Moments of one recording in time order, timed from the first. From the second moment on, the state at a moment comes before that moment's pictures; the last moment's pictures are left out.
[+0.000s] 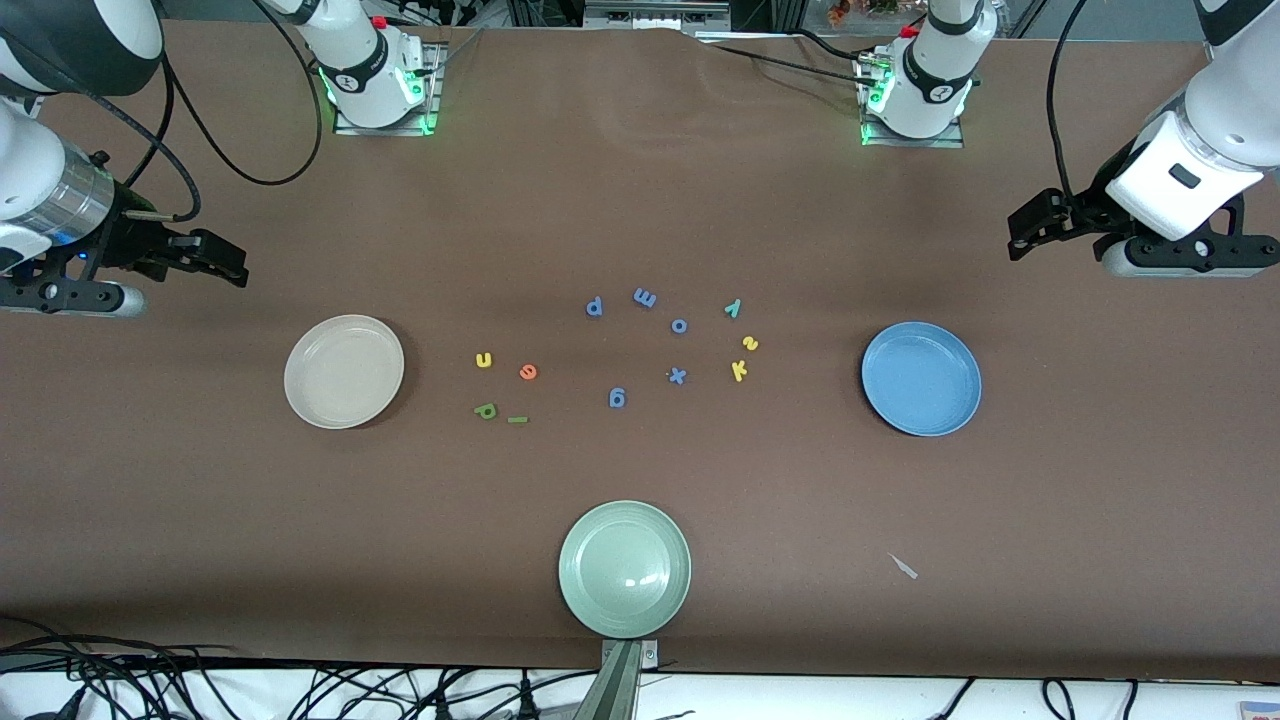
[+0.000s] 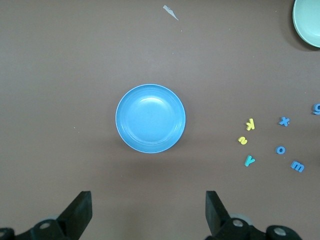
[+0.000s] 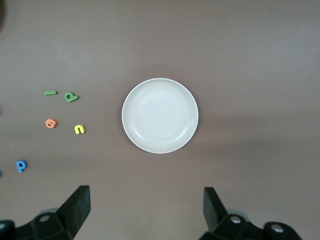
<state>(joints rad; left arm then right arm) -0.03 -0.01 -0.10 -1.64 -0.03 1.60 -0.15 0.17 0.07 -0.10 -1.65 0.00 1.66 0.13</state>
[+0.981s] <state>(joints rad) -0.03 -0.01 -0.10 -1.64 -0.03 1.60 -0.15 0.17 0.07 -0.10 -1.65 0.00 1.71 0.12</state>
